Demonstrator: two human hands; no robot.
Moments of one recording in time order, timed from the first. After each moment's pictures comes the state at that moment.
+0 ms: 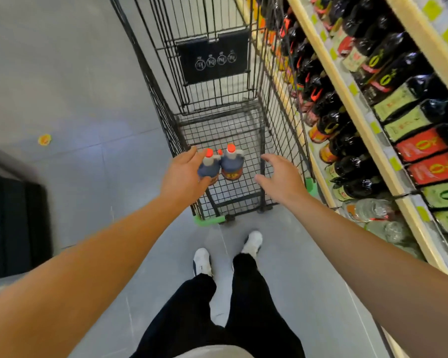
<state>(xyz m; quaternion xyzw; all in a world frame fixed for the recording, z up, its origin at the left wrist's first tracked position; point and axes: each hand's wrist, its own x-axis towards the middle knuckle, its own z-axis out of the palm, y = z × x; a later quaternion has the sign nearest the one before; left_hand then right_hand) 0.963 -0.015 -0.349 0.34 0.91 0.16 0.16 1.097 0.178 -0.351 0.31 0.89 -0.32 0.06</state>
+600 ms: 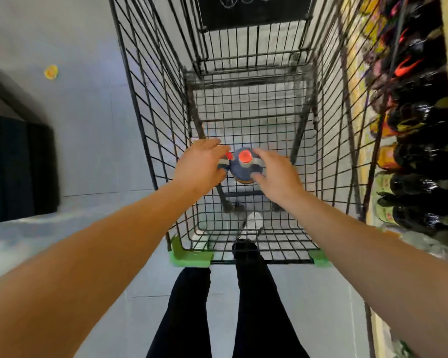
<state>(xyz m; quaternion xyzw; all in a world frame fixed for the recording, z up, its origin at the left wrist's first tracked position) 0.888 0.079 -0.492 0.28 0.92 0.08 0.26 0.977 0.245 -0.523 0.18 0.89 -0.37 0.19</state>
